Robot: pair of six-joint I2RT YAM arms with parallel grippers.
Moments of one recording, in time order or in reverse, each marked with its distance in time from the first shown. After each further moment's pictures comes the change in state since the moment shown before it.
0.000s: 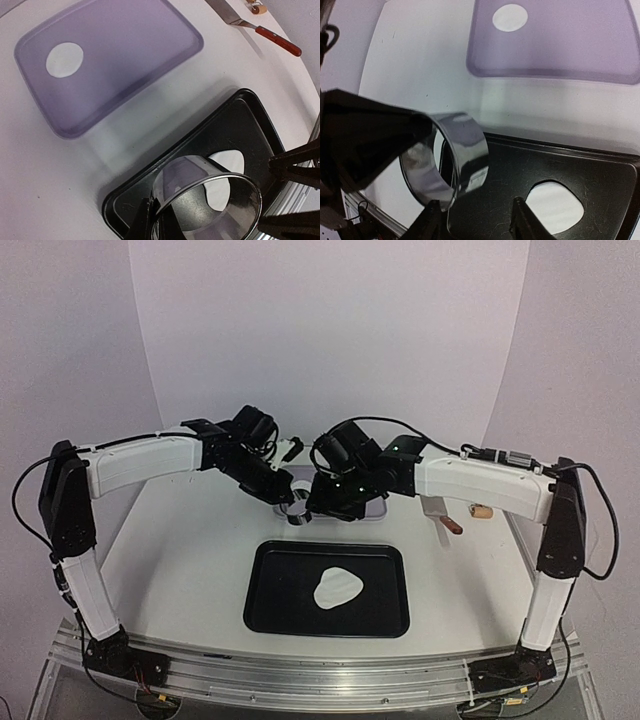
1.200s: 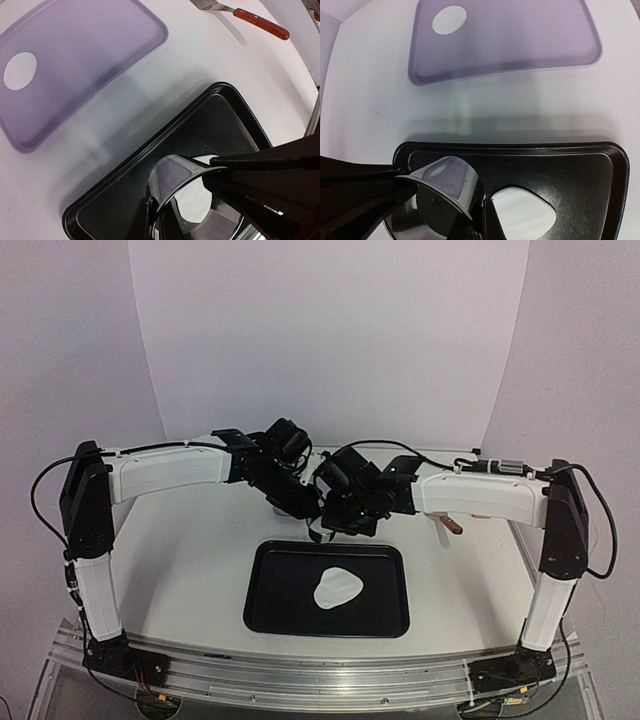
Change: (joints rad) left arm -0.140 0.102 0.085 0.005 -0.043 -0.057; right arm 0.009 -0.018 -0.150 0.016 0.173 0.092
